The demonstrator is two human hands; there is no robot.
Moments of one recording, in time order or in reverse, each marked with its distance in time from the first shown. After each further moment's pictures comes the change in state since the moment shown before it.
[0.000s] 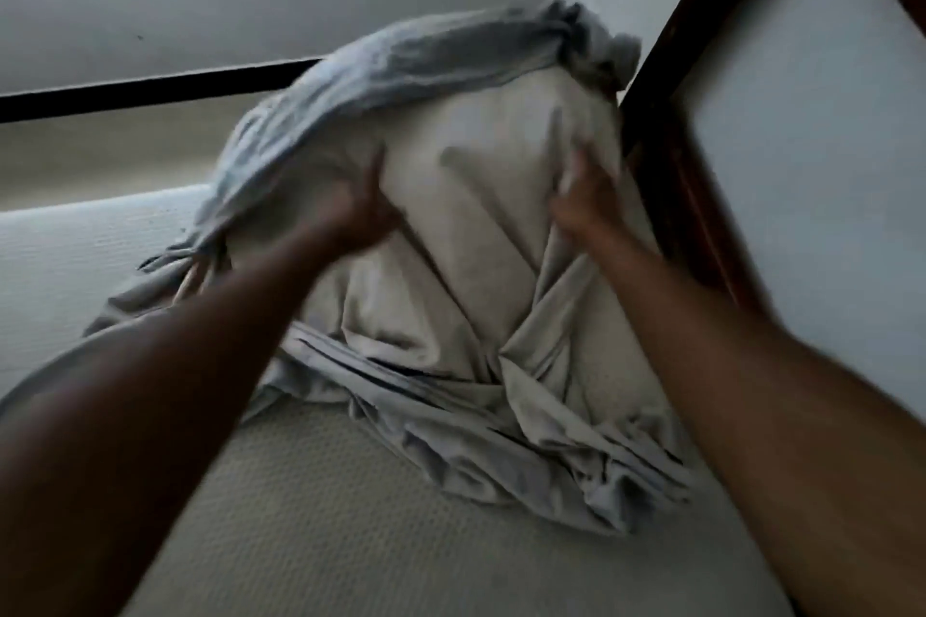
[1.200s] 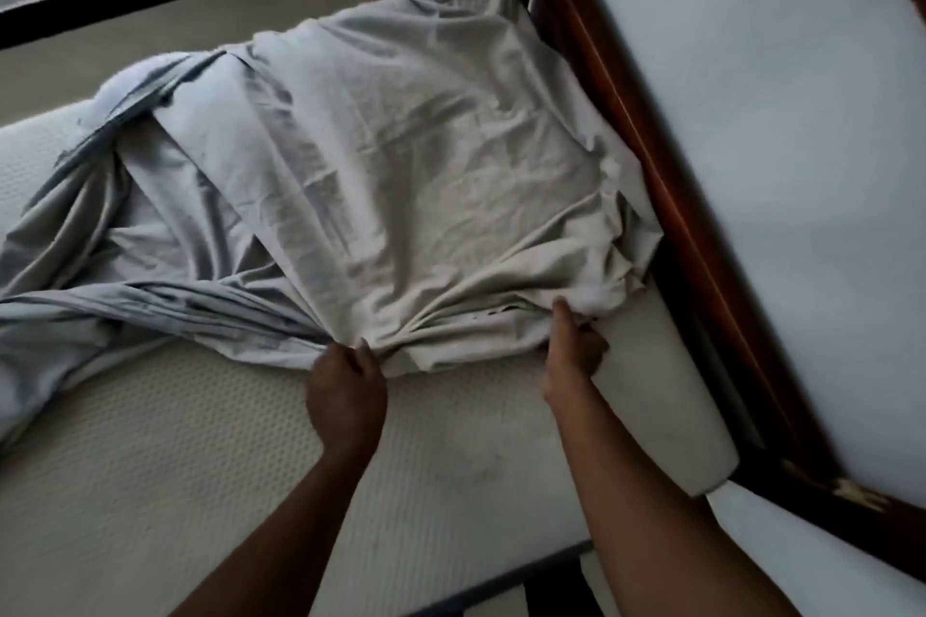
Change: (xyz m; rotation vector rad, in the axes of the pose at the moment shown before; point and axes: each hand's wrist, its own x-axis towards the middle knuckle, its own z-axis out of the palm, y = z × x) left_hand -0.347 0.093 0.123 -0.260 0.113 -0.507; right_hand -0.318 0.154 0.072 0.869 0.298 1.209
